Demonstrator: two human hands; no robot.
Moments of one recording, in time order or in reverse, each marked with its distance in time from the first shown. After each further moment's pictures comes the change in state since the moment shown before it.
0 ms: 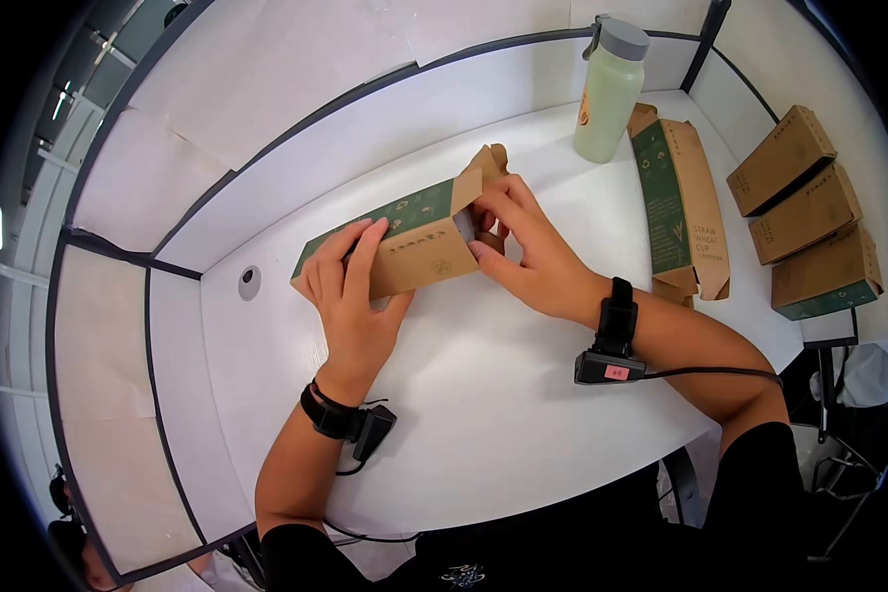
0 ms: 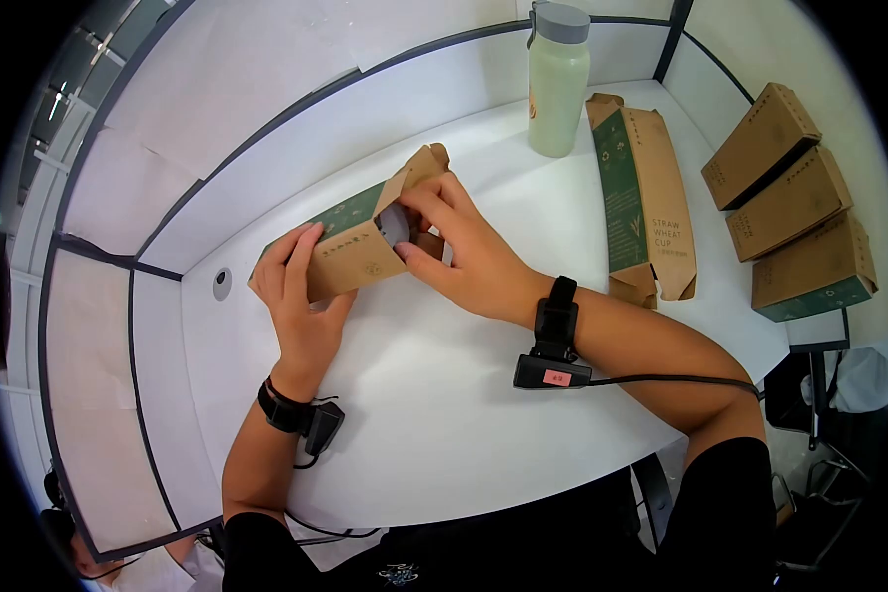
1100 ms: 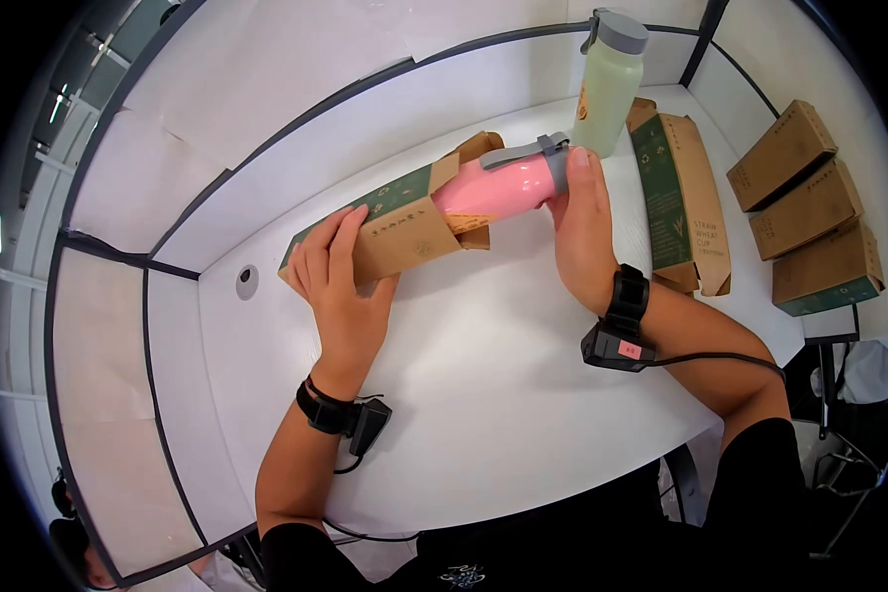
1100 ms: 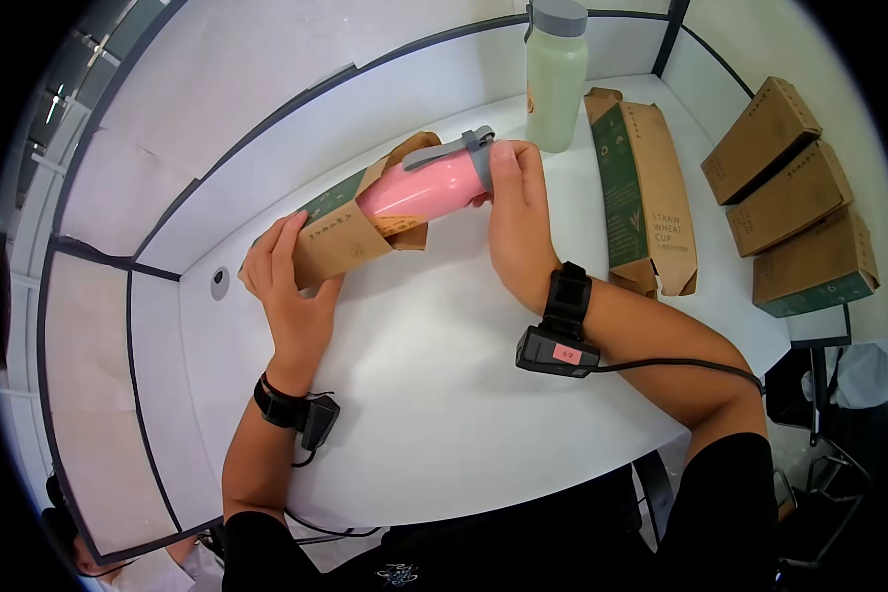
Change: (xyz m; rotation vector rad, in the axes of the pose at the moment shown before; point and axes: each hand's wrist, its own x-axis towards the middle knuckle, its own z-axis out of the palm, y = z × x) left_hand 0.006 -0.003 0.003 0.029 -0.006 -0.107; right_hand 0.007 0.015 -0.010 0.474 0.681 0.080
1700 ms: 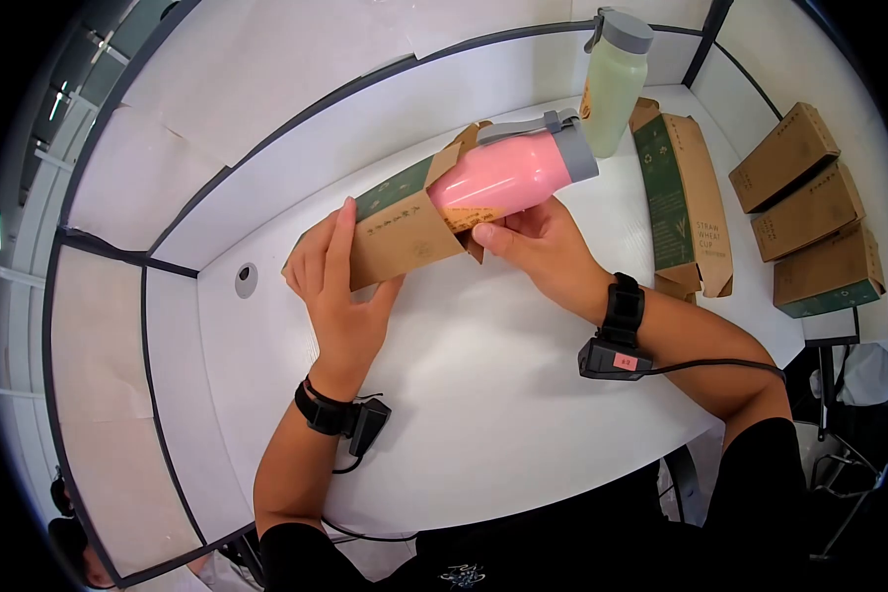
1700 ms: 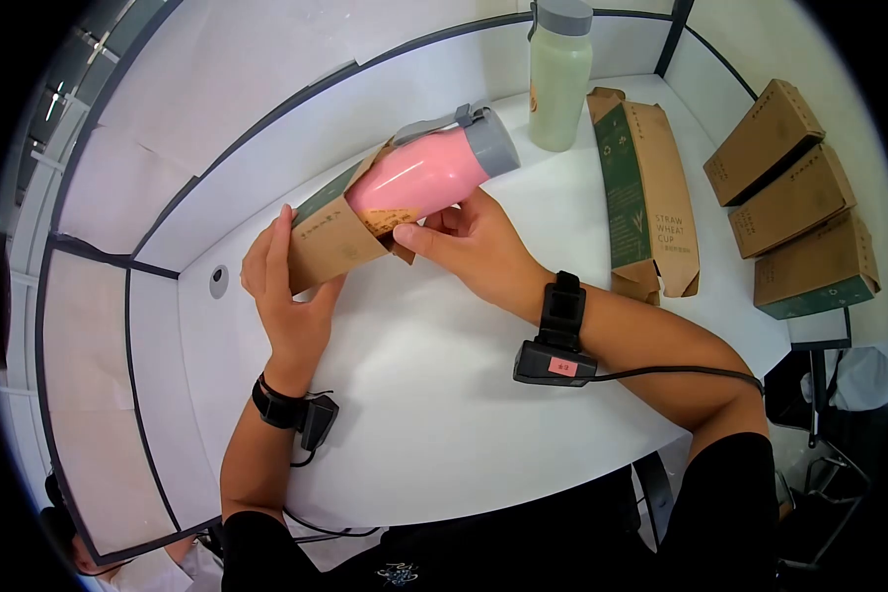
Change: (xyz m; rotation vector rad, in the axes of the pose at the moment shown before) left_hand -0.001 -0.002 -0.002 -0.058 0.025 0.040; right_hand -0.012 0.005 0.003 0.069 -0.569 0.247
